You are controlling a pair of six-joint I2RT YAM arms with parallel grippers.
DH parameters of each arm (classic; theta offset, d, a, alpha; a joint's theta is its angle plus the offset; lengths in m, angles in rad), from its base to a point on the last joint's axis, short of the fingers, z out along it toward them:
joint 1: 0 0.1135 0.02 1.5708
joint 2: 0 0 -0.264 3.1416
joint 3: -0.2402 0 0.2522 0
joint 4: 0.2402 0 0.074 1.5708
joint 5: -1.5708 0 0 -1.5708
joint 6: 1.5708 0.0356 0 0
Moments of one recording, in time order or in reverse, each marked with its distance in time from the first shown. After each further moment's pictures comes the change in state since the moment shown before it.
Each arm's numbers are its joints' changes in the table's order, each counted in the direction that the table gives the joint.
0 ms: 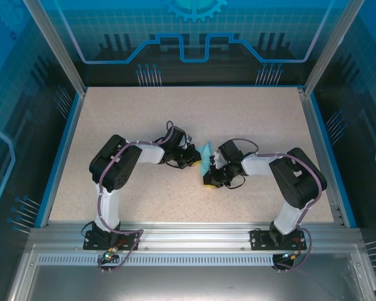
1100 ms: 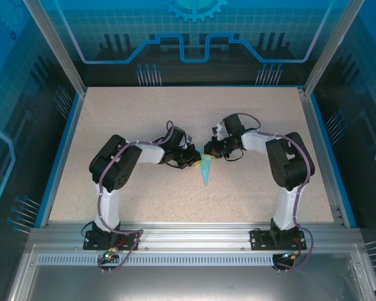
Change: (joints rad) left arm 0.000 0.000 0.000 0.000 0.001 0.000; right arm -0.171 -0.250 -0.412 0.050 -0.003 -0.095
